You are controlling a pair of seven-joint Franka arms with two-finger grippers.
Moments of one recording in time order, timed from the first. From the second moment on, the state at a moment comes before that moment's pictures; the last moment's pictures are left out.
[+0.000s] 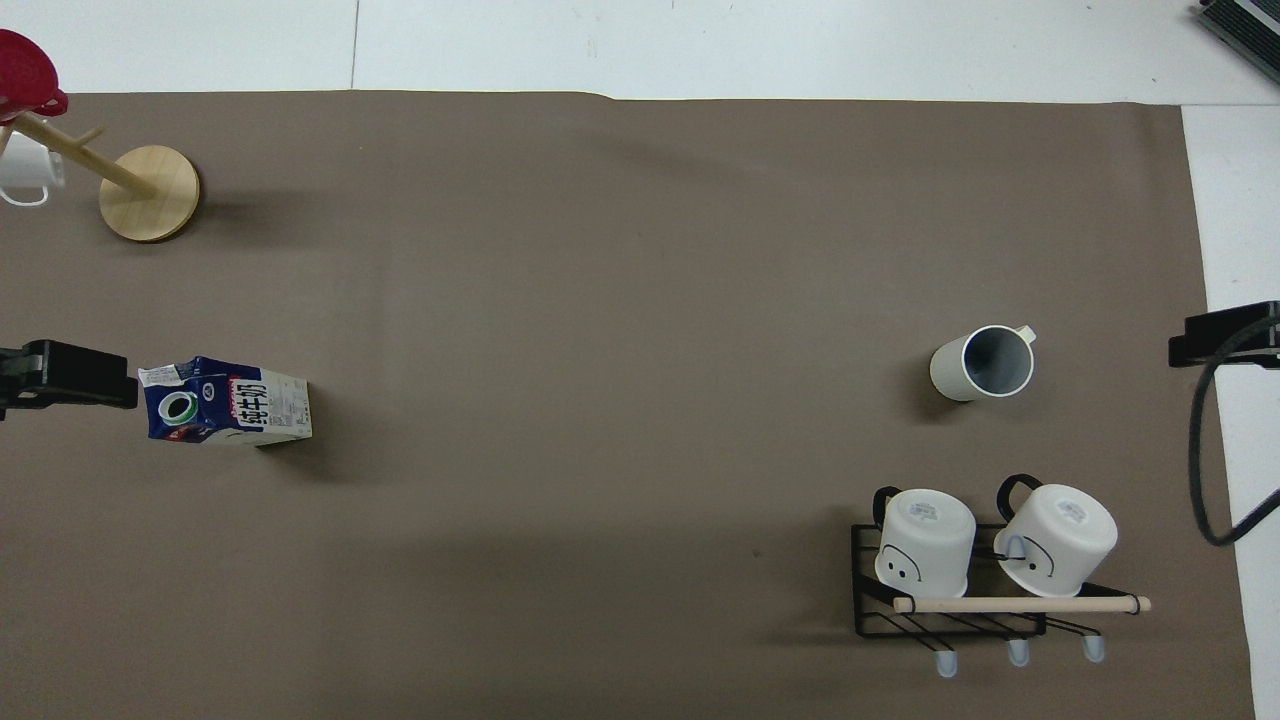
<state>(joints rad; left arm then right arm) 0.07 -0.14 -0.14 -1.63 -0.03 1.46 -0.10 0.13 -0.09 -0.16 -1.55 -0.03 1.49 0.09</state>
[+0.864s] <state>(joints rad) 0.07 -0.14 -0.14 -1.63 -0.03 1.46 -0.10 0.13 -0.09 -0.16 -1.55 -0.03 1.49 0.07</state>
